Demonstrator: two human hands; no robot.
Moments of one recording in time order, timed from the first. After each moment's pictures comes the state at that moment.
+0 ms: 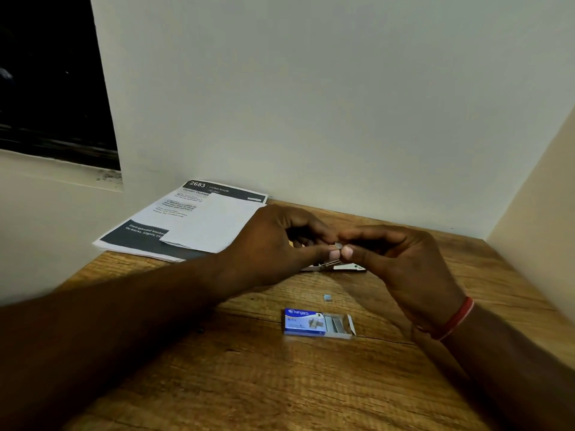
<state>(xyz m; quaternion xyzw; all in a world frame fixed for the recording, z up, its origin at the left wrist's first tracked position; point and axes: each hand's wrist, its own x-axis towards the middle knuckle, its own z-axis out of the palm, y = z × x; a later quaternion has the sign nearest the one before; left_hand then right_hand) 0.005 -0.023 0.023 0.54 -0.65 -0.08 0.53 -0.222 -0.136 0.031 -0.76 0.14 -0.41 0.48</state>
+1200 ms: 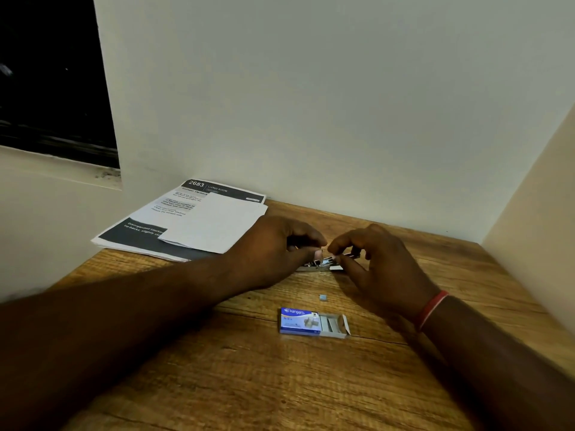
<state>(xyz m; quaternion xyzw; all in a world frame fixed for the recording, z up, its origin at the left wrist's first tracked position) 0.018 -0.040 0.001 0.60 -0.65 -0.08 0.47 -0.209 -0.164 0.013 -0.93 0.22 -0.29 0.10</state>
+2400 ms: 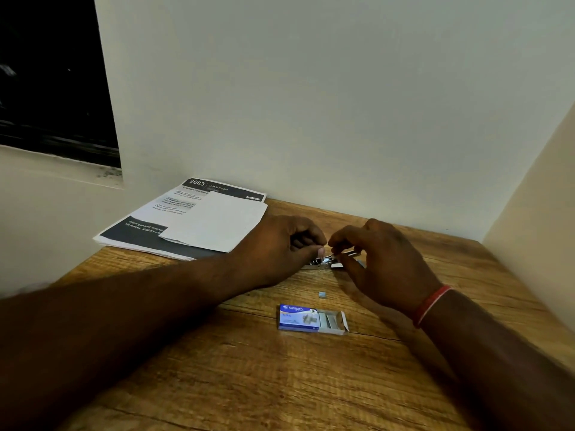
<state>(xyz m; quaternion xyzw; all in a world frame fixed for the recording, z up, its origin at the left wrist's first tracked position) 0.013 -0.043 -0.003 0.59 -0.63 -0.11 0.49 -0.209 -0.150 0.027 -0.93 0.21 -0.29 -0.02</state>
